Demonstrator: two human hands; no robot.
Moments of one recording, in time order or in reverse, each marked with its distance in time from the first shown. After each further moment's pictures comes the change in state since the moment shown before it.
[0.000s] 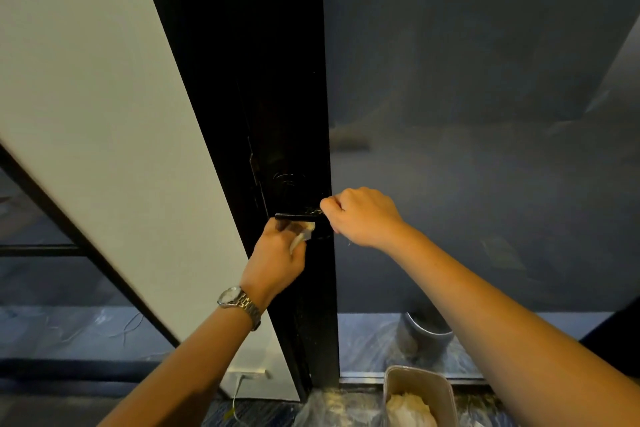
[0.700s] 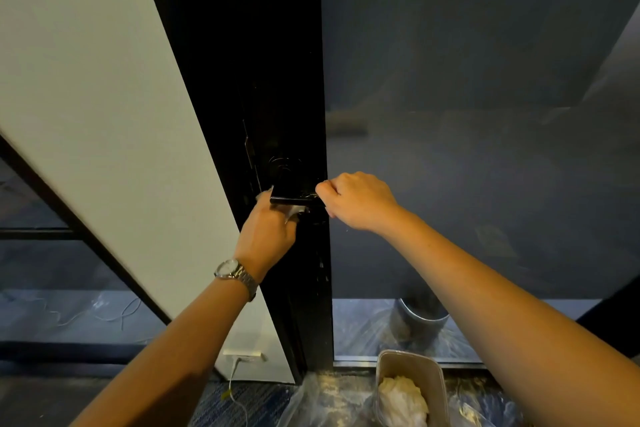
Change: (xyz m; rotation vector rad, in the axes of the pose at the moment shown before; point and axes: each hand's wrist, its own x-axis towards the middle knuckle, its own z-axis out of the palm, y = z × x) left_hand 0.009 0.007 -0.008 0.085 0.010 -0.030; right_hand 0.002 0.004 0.003 -0.003 0.005 -0.038
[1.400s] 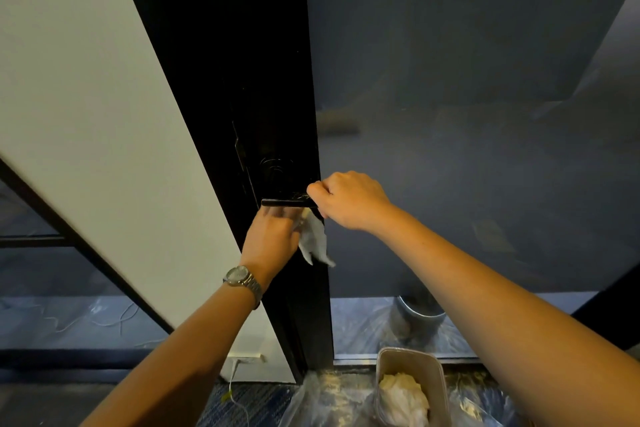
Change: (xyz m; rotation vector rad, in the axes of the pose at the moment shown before) left_hand 0.001 -0.003 0.025 0.170 0.031 0.121; right_hand -0.002 -0.001 -0.003 0.035 -0.006 0.010
